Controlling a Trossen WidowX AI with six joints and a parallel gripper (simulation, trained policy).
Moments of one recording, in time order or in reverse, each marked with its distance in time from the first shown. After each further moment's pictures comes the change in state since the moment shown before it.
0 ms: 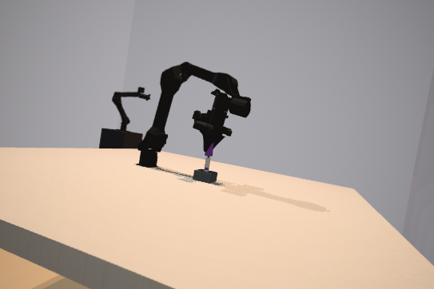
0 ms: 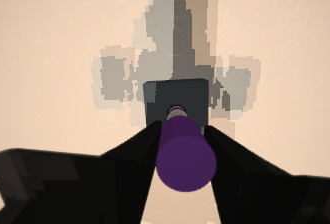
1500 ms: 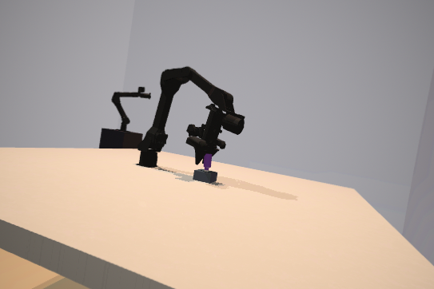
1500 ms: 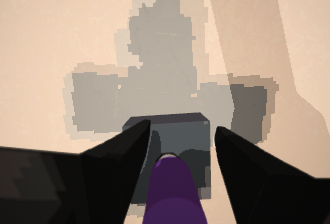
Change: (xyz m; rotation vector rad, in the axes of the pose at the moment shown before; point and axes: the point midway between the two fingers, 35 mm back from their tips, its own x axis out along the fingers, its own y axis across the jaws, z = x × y) arm 0.055 -0.004 0.014 0.004 -0.069 -0.034
